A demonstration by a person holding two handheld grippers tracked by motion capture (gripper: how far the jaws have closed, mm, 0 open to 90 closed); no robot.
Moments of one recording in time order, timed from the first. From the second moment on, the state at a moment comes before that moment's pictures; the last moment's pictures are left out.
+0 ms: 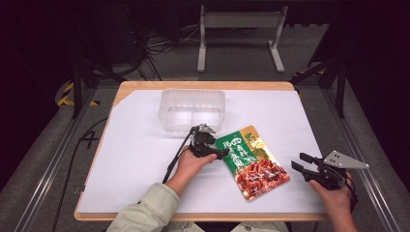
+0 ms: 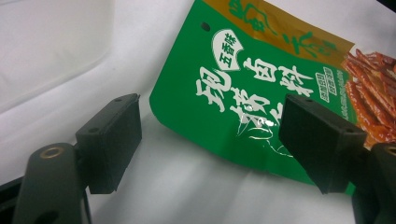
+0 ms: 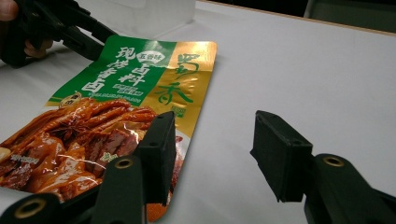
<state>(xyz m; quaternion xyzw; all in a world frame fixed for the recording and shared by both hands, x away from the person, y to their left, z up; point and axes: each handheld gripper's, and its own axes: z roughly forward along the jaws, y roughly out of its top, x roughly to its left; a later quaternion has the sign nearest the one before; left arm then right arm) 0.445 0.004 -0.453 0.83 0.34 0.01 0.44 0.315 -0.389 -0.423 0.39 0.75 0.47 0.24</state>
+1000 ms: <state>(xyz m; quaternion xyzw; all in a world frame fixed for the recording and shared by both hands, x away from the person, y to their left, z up) 0.444 0.000 -0.454 0.84 0.34 0.00 0.43 0.318 -0.383 -0.427 0.38 0.76 0.47 0.23</state>
